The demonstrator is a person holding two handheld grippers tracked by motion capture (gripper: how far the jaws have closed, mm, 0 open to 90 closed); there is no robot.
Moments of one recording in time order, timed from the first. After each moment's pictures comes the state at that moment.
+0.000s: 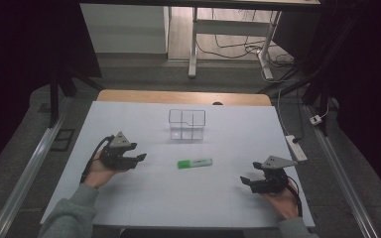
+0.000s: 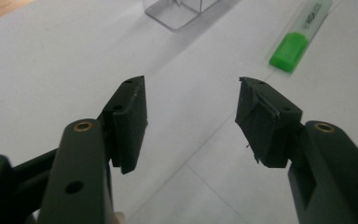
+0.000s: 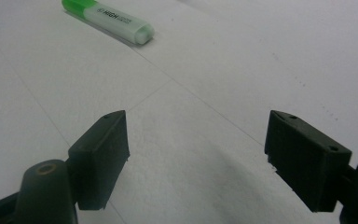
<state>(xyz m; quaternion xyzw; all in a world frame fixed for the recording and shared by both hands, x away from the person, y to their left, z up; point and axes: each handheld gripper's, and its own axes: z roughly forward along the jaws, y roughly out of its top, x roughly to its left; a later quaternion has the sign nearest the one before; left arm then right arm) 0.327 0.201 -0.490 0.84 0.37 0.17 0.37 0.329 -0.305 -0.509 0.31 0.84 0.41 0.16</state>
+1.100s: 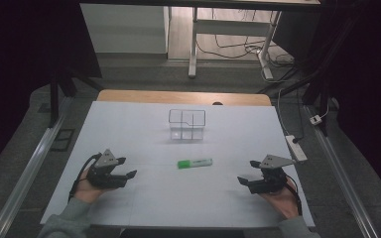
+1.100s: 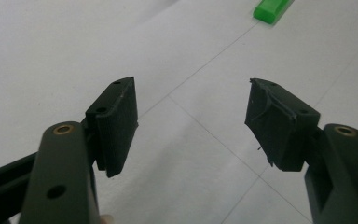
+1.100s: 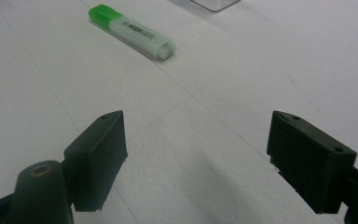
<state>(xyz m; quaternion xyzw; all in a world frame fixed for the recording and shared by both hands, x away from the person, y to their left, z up) 0.282 0.223 -0.510 0.83 0.37 0.17 0.38 0.326 -0.295 -0.496 0.28 0.85 0.41 0.16</state>
